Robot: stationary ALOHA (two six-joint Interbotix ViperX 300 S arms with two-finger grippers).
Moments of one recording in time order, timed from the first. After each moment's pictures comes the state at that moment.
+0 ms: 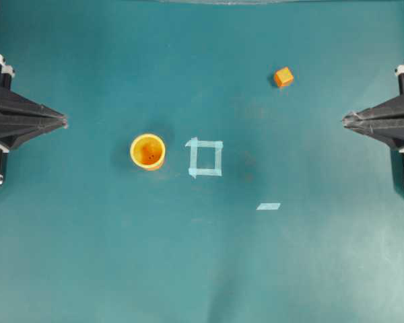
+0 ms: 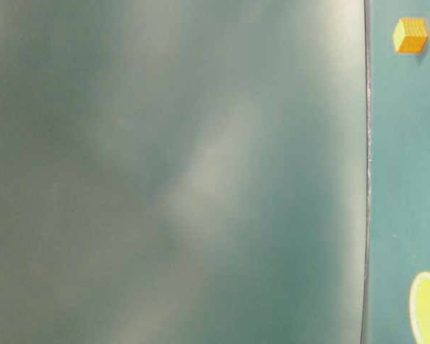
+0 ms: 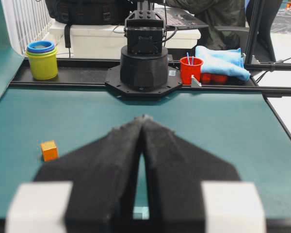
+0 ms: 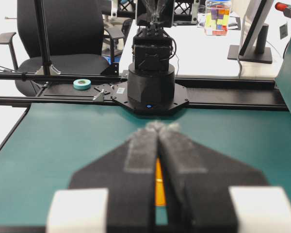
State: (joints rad) left arm 0.00 -0.97 1.19 0.00 -0.29 0.00; right arm 0.00 -0.96 1.17 0.00 -0.29 0.00
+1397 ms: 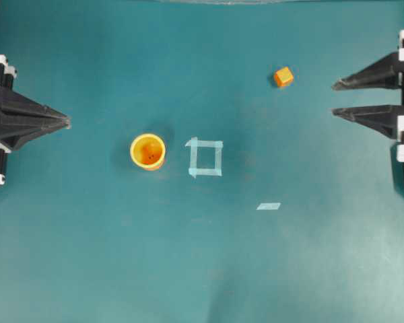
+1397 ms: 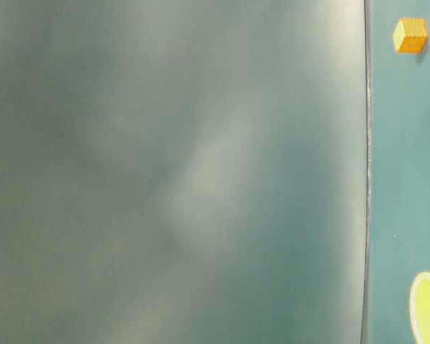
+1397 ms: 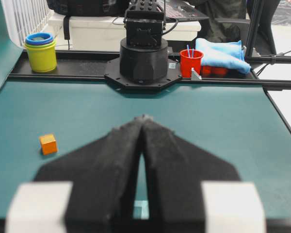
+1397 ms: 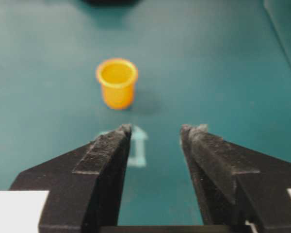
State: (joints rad) left arm 0.00 -0.96 1.18 0.00 -0.27 0.00; right arm -0.13 -0.88 0.93 -0.01 0.30 -0.01
